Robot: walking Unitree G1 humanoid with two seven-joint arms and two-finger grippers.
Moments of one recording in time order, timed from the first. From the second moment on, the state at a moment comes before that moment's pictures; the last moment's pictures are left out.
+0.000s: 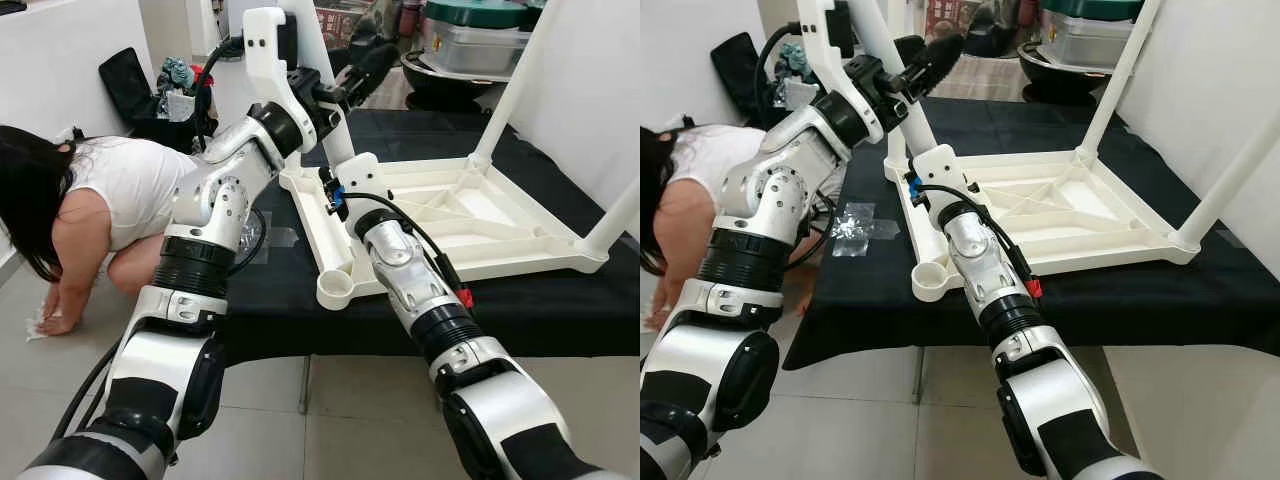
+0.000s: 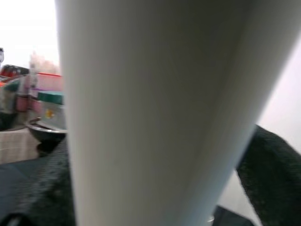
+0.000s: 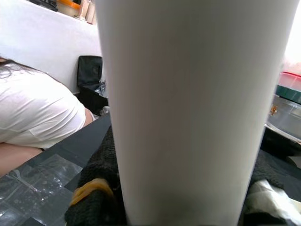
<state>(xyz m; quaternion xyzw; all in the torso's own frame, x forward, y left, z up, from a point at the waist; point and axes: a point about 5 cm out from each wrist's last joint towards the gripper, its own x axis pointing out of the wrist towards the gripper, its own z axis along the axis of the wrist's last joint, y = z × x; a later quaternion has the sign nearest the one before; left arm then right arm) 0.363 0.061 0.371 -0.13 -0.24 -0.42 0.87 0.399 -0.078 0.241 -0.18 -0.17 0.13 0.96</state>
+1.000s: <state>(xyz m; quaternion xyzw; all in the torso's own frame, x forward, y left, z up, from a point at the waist) 0.350 0.093 0.354 0.06 -0.28 -0.36 0.89 0.405 -0.103 0.276 -0.15 -0.21 0.07 0.96</state>
